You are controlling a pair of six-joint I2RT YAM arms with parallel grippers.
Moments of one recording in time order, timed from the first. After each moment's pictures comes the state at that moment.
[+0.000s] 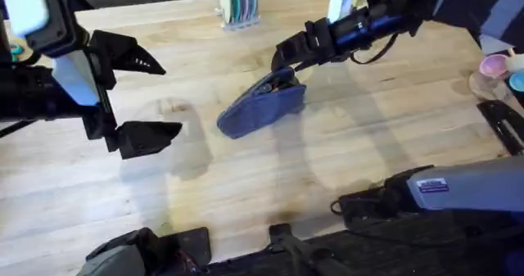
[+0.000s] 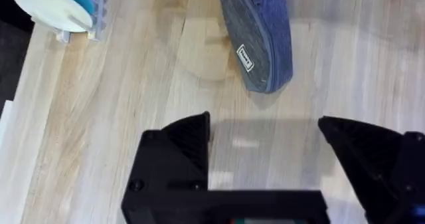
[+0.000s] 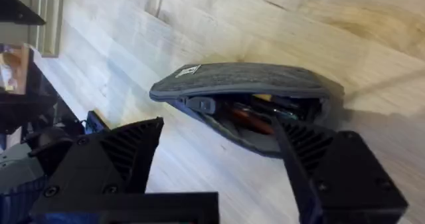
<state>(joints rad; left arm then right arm) 0.18 1.23 1.12 -1.24 0.81 1.52 0.09 1.49 1.11 -0.80 -0.74 -0.03</state>
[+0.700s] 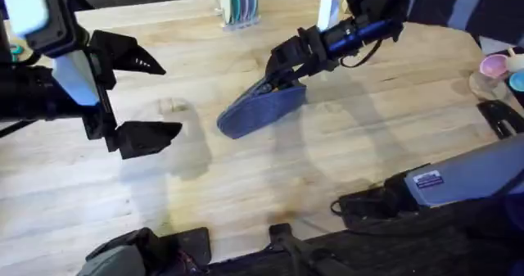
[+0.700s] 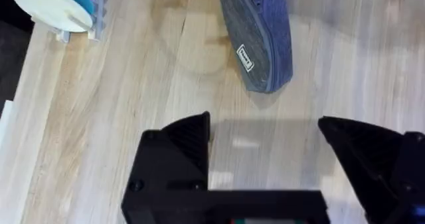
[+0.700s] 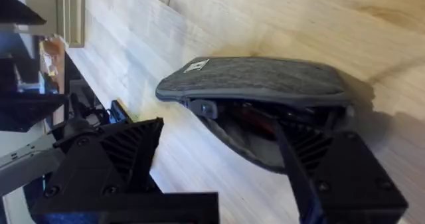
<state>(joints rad) 0.18 1.23 1.12 -1.24 0.81 1.52 0.09 1.61 1.12 -0.80 -0.84 -0.03</state>
